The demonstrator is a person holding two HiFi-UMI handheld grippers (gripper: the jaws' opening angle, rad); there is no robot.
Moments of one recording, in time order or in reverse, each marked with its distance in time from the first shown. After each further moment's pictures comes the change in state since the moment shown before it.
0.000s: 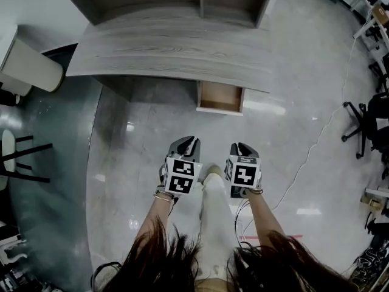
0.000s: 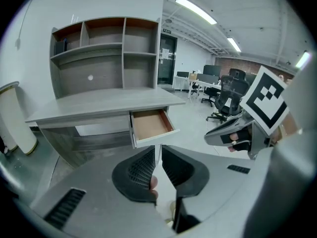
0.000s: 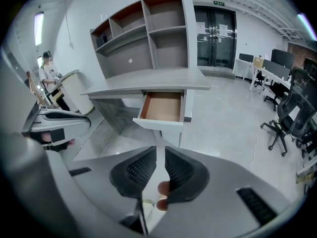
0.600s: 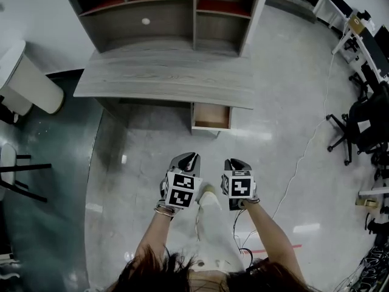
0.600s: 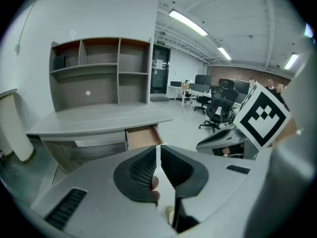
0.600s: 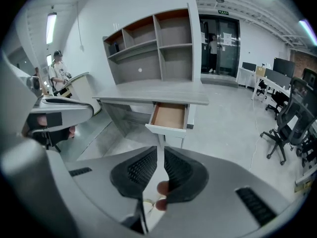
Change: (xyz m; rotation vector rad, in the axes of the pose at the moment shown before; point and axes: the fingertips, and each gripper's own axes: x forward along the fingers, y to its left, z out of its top) left arm -0.074 -0.028 0.040 0.039 -0.099 -0.054; right arm -0.068 0.025 0.005 -0.053 -0.062 0.027
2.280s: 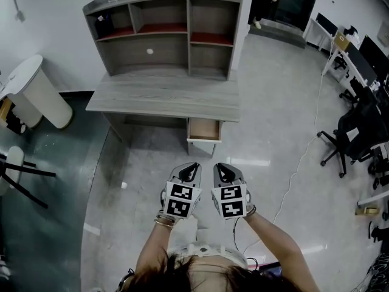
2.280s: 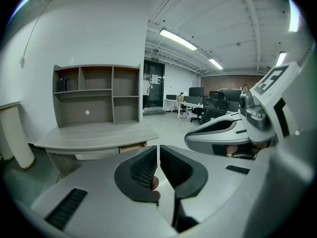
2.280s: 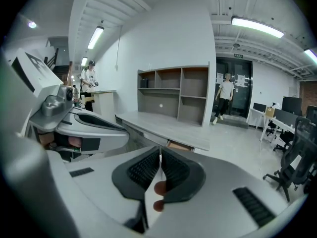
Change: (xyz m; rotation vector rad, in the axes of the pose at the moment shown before) left arm -0.092 -0.078 0.049 0.039 -0.184 -0.008; right arm -0.159 0.055 0.052 -0.247 -0.378 0.076
